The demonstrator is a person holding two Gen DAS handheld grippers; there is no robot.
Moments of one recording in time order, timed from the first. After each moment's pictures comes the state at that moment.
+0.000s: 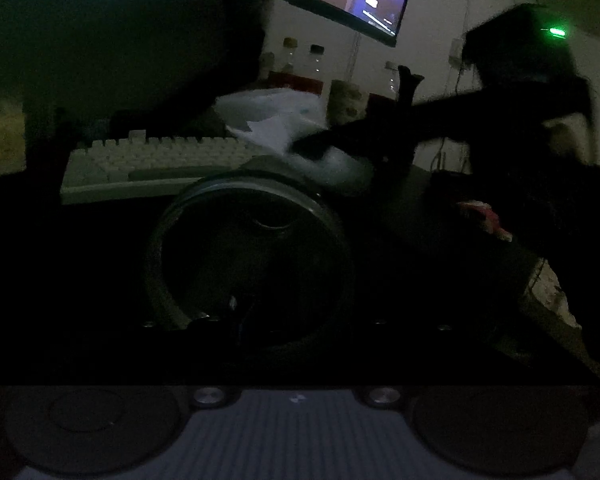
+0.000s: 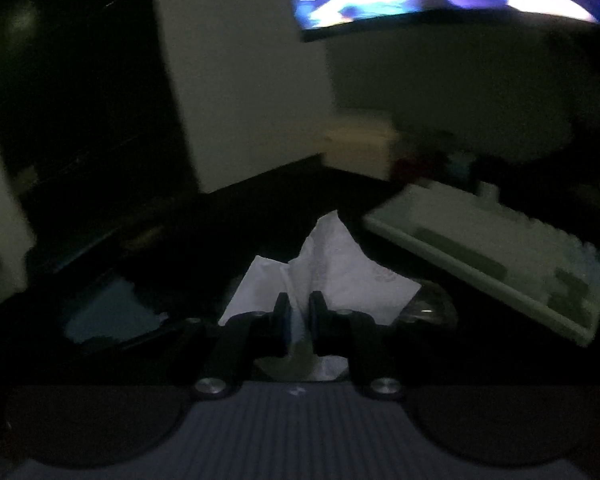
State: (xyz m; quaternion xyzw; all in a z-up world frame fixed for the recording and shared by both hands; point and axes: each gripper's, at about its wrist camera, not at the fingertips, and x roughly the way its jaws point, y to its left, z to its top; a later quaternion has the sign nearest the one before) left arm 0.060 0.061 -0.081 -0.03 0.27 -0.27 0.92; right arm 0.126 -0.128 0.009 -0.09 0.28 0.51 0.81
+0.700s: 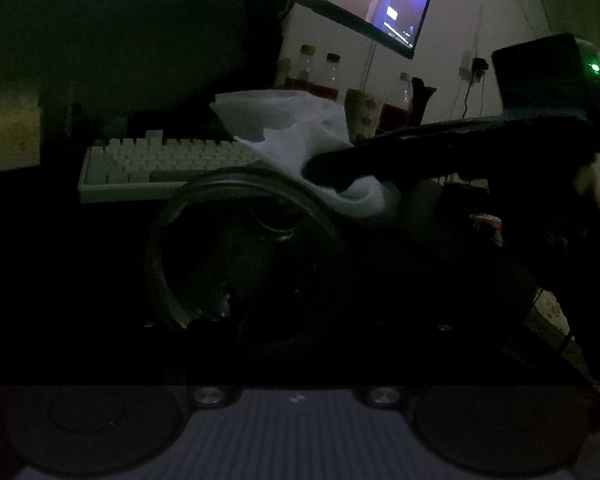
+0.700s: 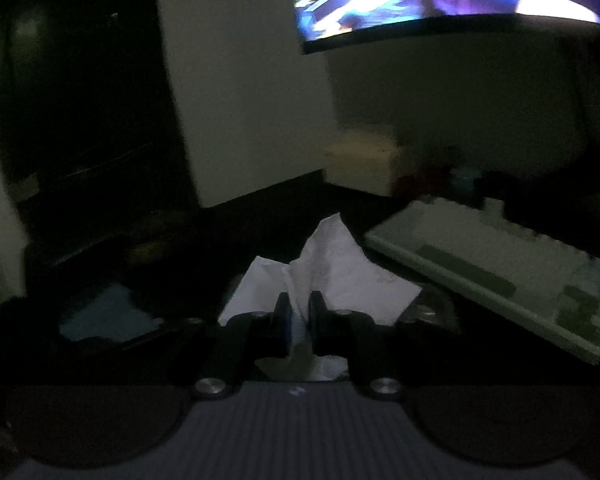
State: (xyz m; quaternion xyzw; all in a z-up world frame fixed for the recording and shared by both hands) left arm 0.069 0.077 -0.084 -0.04 0.26 -0.27 0.93; right arm 0.142 -0.132 0.000 -0.06 0.26 0.48 0.83
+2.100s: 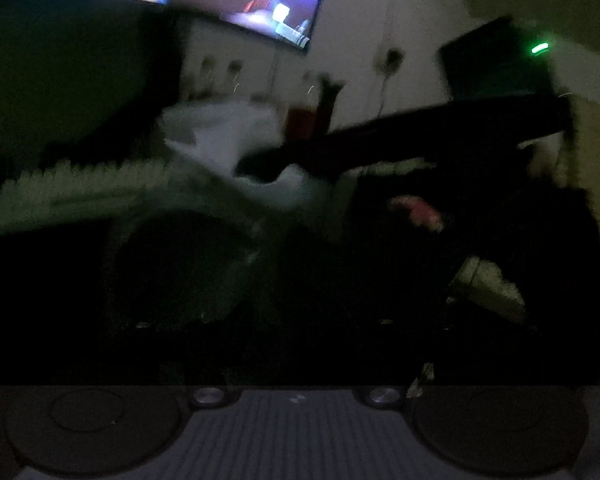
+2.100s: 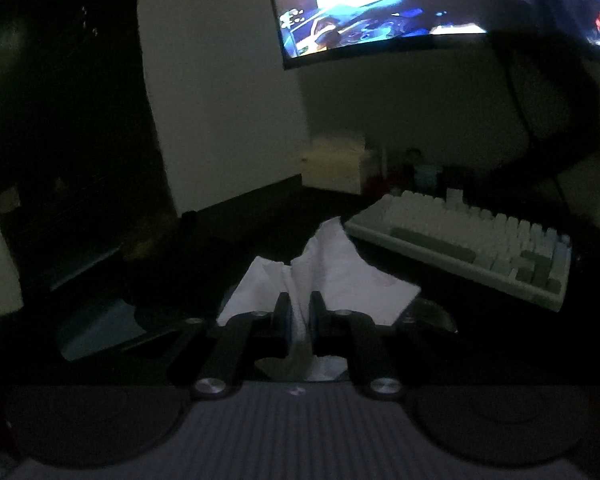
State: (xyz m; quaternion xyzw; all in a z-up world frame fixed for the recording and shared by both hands) left arm 0.038 0.036 -0.095 -0.01 0.22 -0.34 0.91; right arm 0.083 -0.161 0.003 -0.05 0.25 0.46 0.85
